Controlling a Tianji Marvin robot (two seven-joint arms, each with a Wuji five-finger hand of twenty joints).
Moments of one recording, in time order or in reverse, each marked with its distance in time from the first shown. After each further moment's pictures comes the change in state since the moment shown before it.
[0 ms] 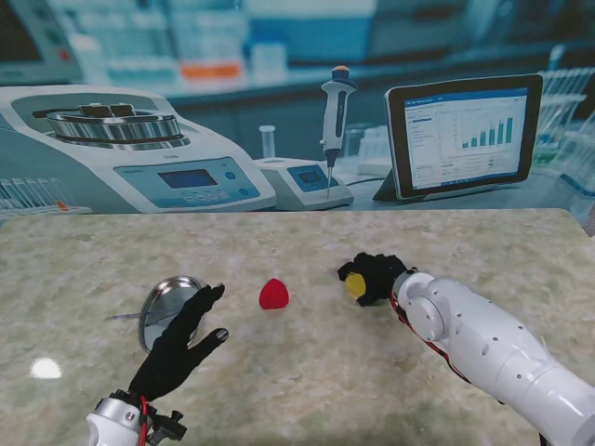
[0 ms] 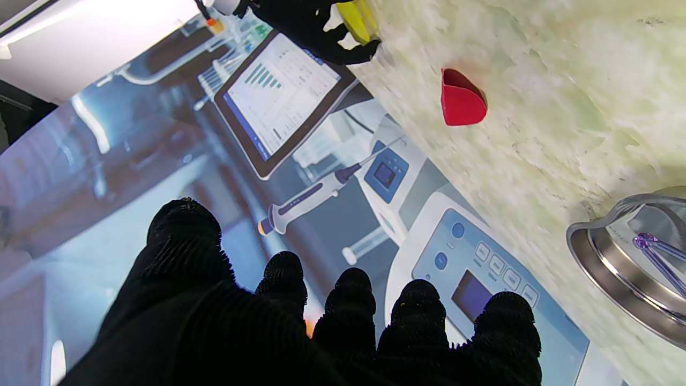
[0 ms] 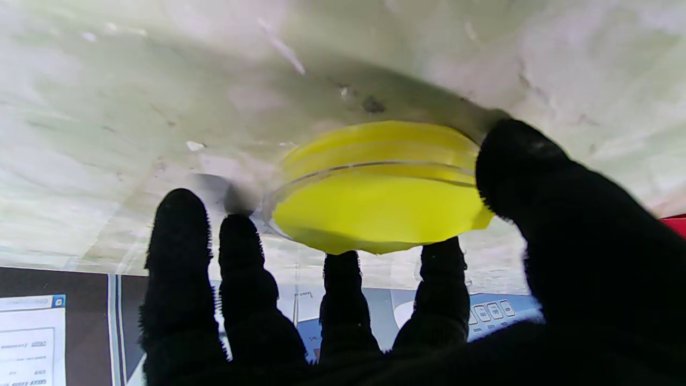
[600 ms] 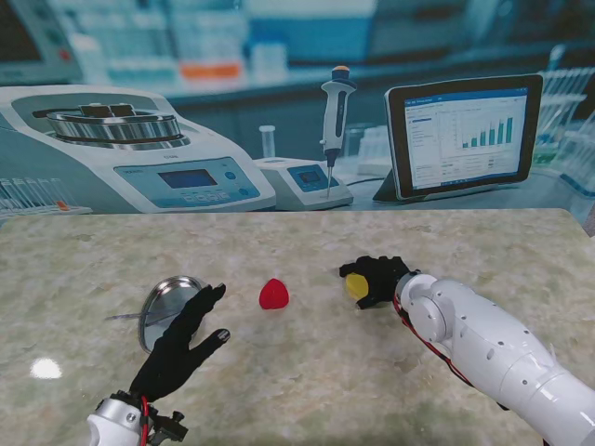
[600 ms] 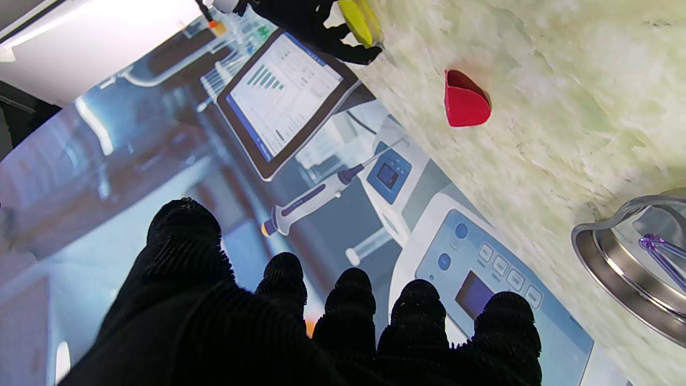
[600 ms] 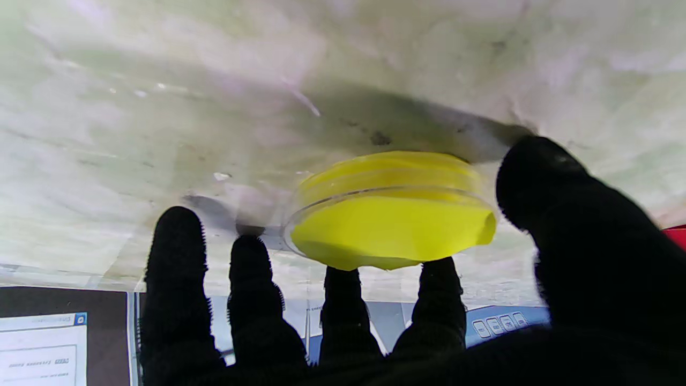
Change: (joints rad) left arm 0.004 0.000 0.004 -0.007 0.008 0.000 0.003; right arm -0.037 0.014 0.050 -0.052 -0.011 0.030 0.073; left_hand 0.000 0.000 0.000 0.000 0.000 -0.001 -0.013 -0.004 0.000 0.000 0.000 -0.005 0.000 0.000 0.000 0.000 0.000 0.000 0.000 0.000; right_hand -0.047 0.097 -0.121 0.016 -0.114 0.045 -0.242 0.004 -0.002 0.000 -0.306 -0.081 -0.109 -0.059 -0.077 -0.059 -0.150 0.028 -0.102 -0.040
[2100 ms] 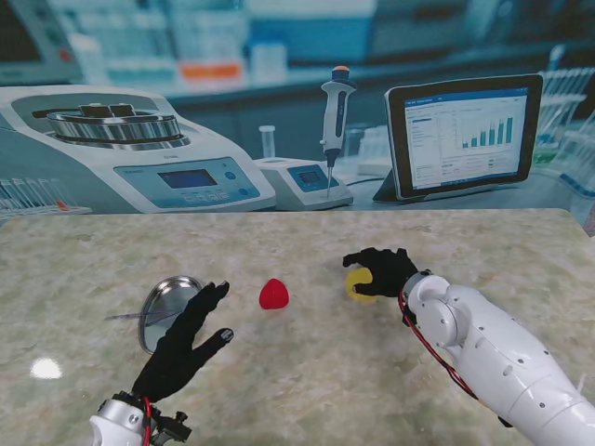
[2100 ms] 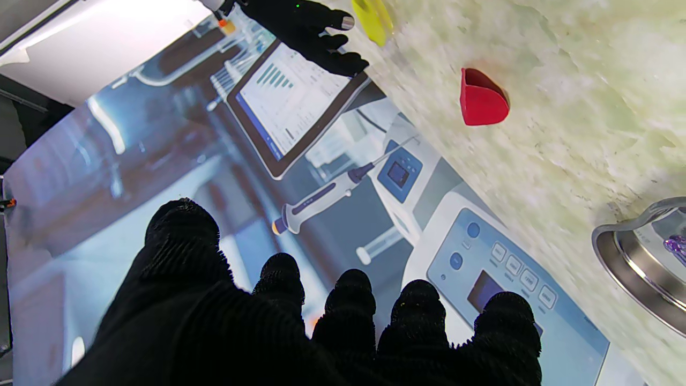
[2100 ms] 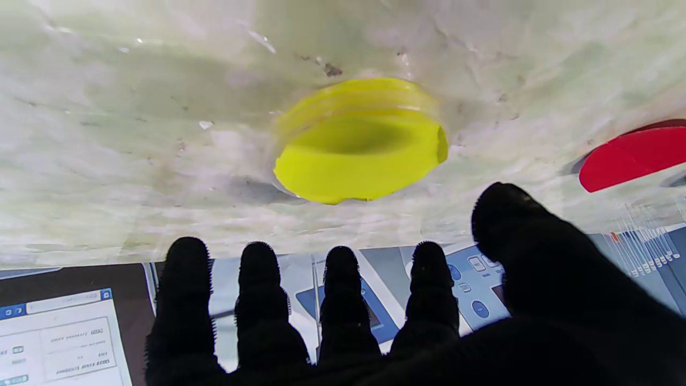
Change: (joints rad) left arm 0.007 -0.001 0.013 -0.022 0.011 0.000 0.014; right arm -0.148 0.008 0.207 -0.164 -0.002 -0.005 0.007; left_hand -0.010 0.000 0.000 0.000 0.000 -0.024 -0.010 -0.007 0.000 0.000 -0.001 -0.043 0.000 0.000 0.000 -0.011 0.000 0.000 0.000 0.000; right_hand 0.062 0.279 -0.193 0.080 0.021 0.059 0.093 -0.076 0.000 0.000 0.151 0.021 -0.038 -0.064 -0.025 0.006 -0.204 -0.073 -0.120 -0.014
